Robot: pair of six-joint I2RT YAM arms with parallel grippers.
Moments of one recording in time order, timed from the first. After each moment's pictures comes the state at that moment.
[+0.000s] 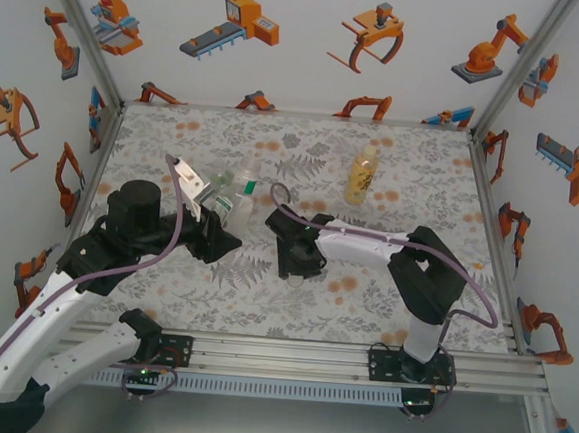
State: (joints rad) left arm -0.64 0.74 0.95 -0.59 0.35 -0.09; right arm 0.96 1.83 1.17 -0.66 0.10 0.74
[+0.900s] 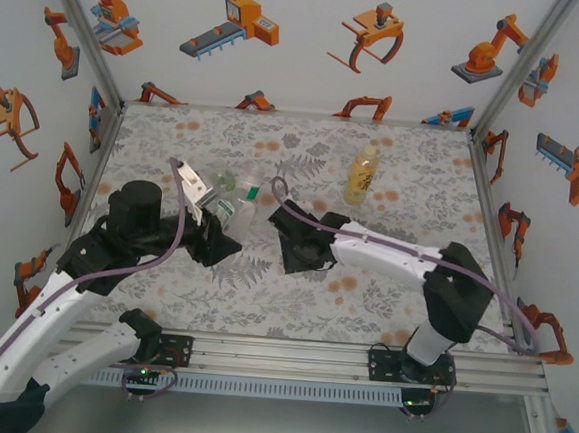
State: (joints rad) left arm -0.64 0.75 0.95 -0.61 0.40 -0.03; right arm 0.98 1.62 1.17 -0.72 0.13 0.63
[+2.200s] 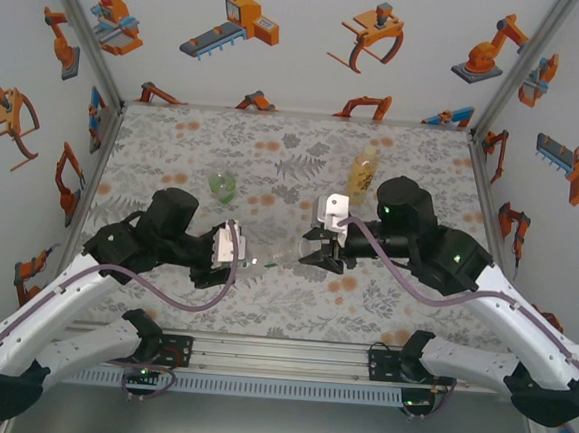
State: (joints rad) left arm -0.75 0.88 0.95 -0.86 0.51 0.68; right arm 0.90 1.02 1.27 -0.68 -0.56 -0.44
